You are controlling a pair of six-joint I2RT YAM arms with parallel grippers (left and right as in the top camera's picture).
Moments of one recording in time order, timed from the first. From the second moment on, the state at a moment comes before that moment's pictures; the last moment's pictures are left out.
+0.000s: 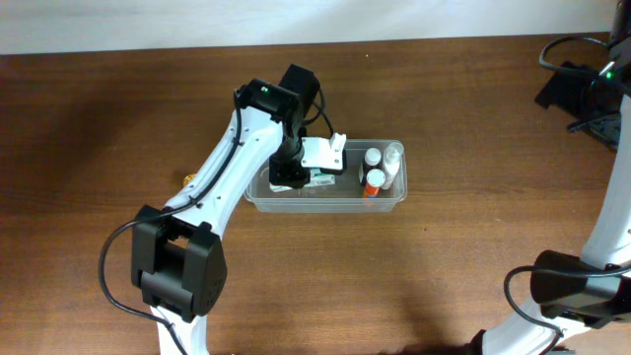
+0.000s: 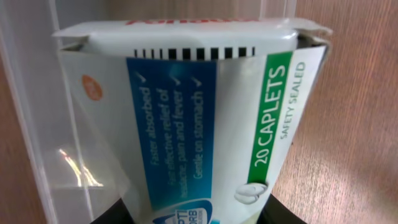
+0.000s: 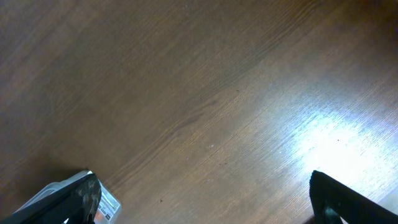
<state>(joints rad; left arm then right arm) -0.47 2.05 1.85 -1.30 0.12 1.12 -0.28 1.87 2.33 -1.69 0.16 0.44</state>
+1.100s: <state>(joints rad) -0.47 2.05 1.77 -1.18 0.12 1.16 -0.28 1.87 2.33 -1.69 0.16 0.45</state>
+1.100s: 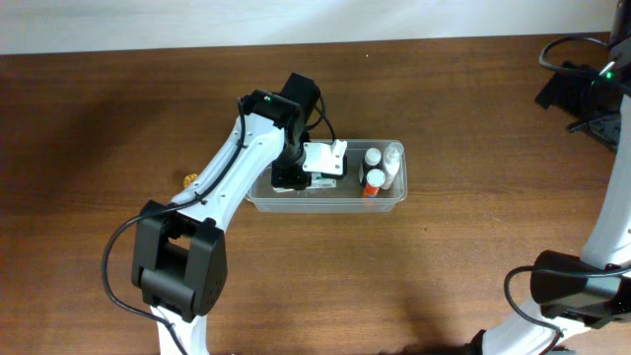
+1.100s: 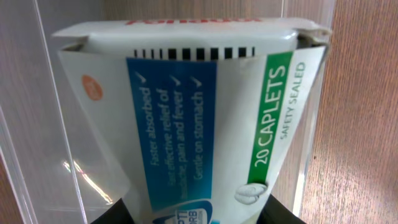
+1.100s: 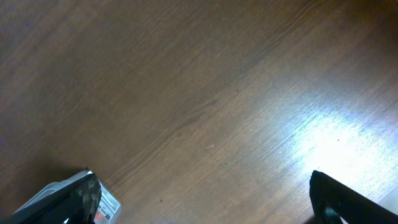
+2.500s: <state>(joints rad) -0.47 2.18 1.77 -1.14 0.16 1.16 -0.28 1.87 2.33 -1.69 0.16 0.44</state>
